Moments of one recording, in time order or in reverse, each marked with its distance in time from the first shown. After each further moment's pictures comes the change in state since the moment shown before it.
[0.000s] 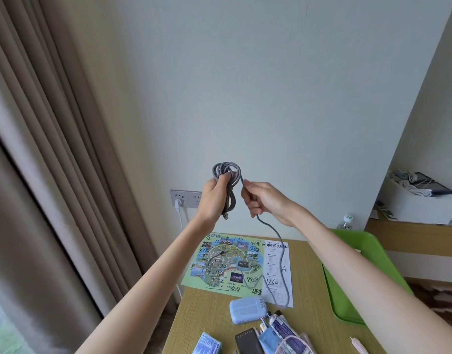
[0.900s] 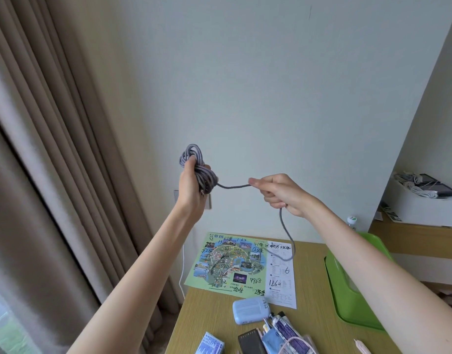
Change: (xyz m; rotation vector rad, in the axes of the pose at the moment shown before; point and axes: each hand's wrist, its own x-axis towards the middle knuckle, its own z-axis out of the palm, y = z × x) left_hand 0.023 0.018 -0.036 -0.666 0.186 -0.104; right_hand -0.002 -0.012 -0.026 -0.034 0.115 0.021
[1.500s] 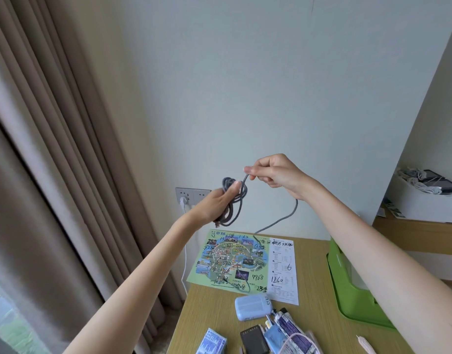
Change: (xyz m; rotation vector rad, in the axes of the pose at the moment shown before) left_hand -0.014 -0.028 -0.017 1.164 -0.501 0.014; right_hand 0.008 -0.031 0.000 -0.116 -0.039 -0.161
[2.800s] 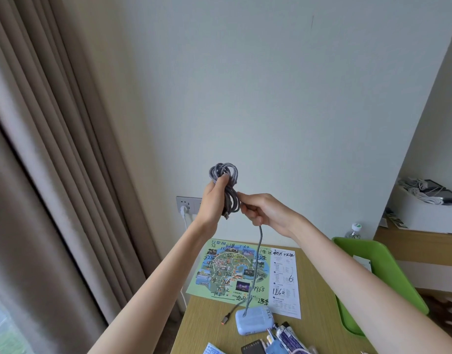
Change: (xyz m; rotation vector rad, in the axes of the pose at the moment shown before) left_hand 0.003 0.028 0.005 -0.602 0.343 0.005; right_hand -0.004 0.039 0.042 0.240 -0.100 0.219
